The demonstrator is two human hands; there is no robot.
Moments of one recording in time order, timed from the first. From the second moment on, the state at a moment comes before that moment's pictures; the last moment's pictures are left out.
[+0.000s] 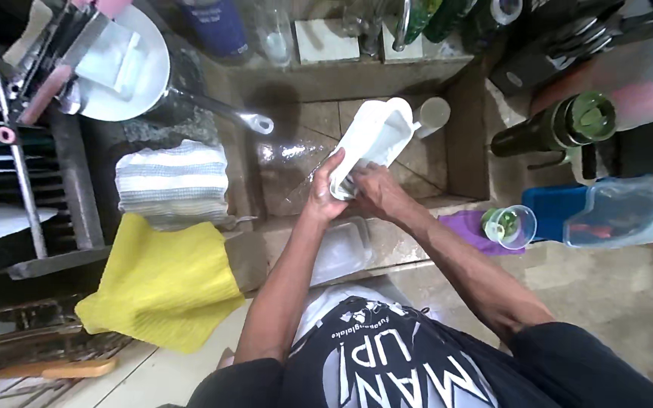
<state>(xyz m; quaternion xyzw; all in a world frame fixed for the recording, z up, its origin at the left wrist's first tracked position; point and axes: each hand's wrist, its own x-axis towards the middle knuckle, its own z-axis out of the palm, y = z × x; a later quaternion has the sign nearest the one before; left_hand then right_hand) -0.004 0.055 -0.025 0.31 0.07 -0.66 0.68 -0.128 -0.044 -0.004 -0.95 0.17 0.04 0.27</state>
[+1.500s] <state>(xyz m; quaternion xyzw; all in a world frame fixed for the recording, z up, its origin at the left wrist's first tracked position) 0.029 0.074 -0.050 0.49 0.10 -0.47 0.72 -0.047 -0.034 -0.082 -0.89 0.12 0.02 0.44</state>
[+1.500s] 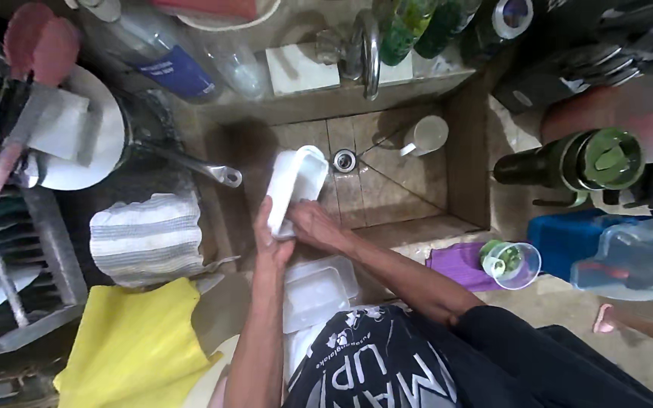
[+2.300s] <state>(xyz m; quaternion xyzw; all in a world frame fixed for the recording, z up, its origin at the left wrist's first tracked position) 0.044 0.063 -0.074 0.44 0.25 -0.35 0.79 -0.014 -0.025 -0.106 -0.68 0.25 -0.06 0.69</state>
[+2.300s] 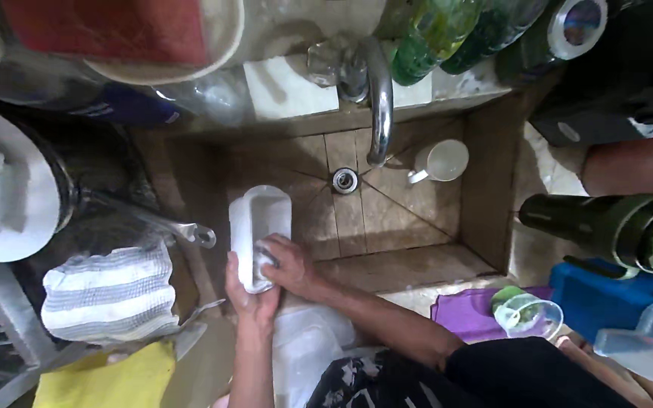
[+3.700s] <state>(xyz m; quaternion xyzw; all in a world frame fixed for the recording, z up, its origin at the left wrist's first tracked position) 0.051 0.039 -0.010 0.35 -0.10 -0.52 0.77 -0.036 -0.056 0.029 -0.91 0.28 -0.04 0.31</state>
